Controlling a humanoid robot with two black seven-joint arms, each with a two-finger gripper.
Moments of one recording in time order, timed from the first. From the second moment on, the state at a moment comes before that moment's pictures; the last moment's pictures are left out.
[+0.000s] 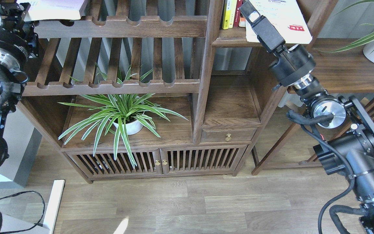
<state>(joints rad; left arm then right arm) -0.56 0.29 -1.45 -1.39 -0.60 0.26 -0.14 0.50 -0.26 1.29 1.29 -0.07 0.58 -0.12</state>
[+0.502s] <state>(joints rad) -0.53 0.30 -1.44 -1.42 -0.60 0.10 -0.12 0.55 -0.13 1.28 1.27 -0.07 0.58 -0.12</state>
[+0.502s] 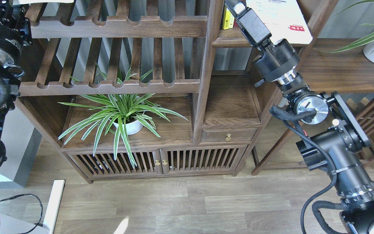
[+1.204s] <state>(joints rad) -0.40 0.34 -1.27 -1.45 -0.52 -0.38 -0.05 0.46 0.01 1.24 1.25 -0.07 0.58 -0.12</state>
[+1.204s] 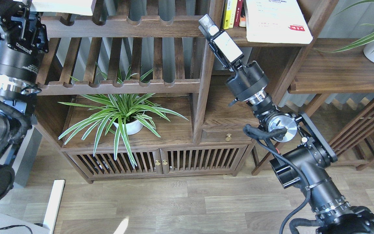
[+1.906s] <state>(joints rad) -0.32 0.34 -1.16 -1.45 -0.49 -0.49 -0.02 0.49 0.01 1.14 1.24 -0.11 0.55 -0.12</state>
